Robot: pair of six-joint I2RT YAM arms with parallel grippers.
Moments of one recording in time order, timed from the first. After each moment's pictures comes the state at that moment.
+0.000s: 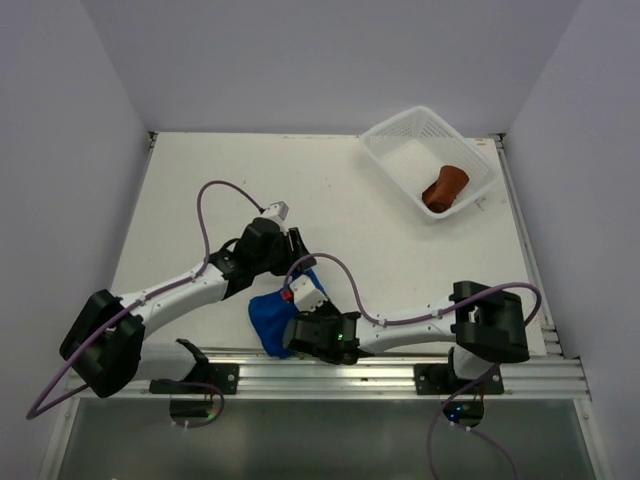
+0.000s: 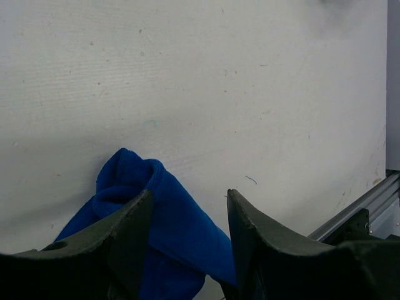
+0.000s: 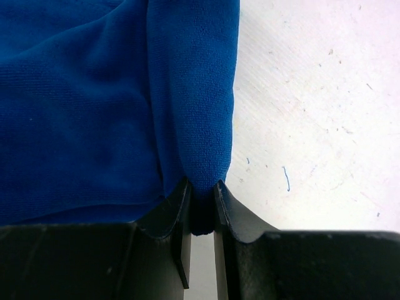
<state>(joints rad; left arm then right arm) -0.66 1.30 0.69 -0.05 0.07 -0.76 1.44 1.63 0.89 -0.36 0.84 0.54</state>
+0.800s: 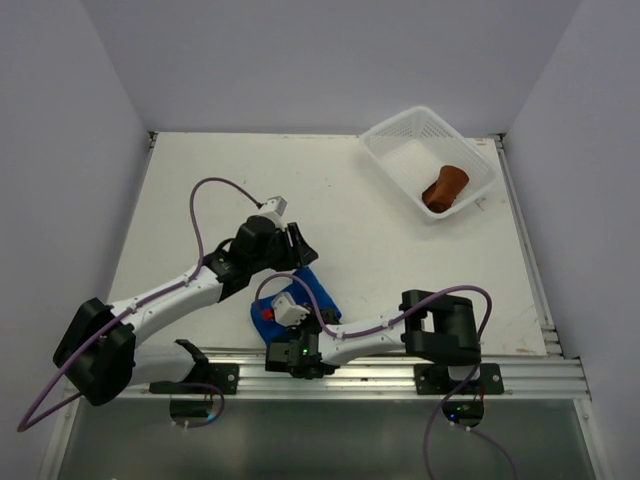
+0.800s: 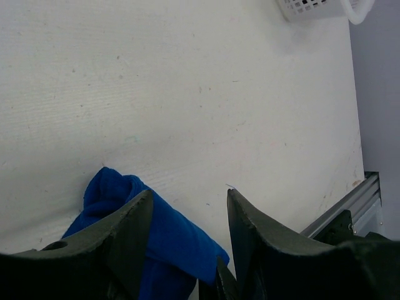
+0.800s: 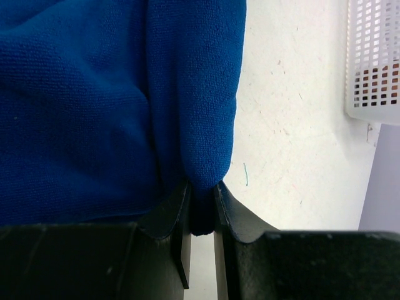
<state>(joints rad) -0.66 1.24 0.69 -0.04 0.06 -0.75 1.53 1.92 1.15 -0.70 1.07 0.57</state>
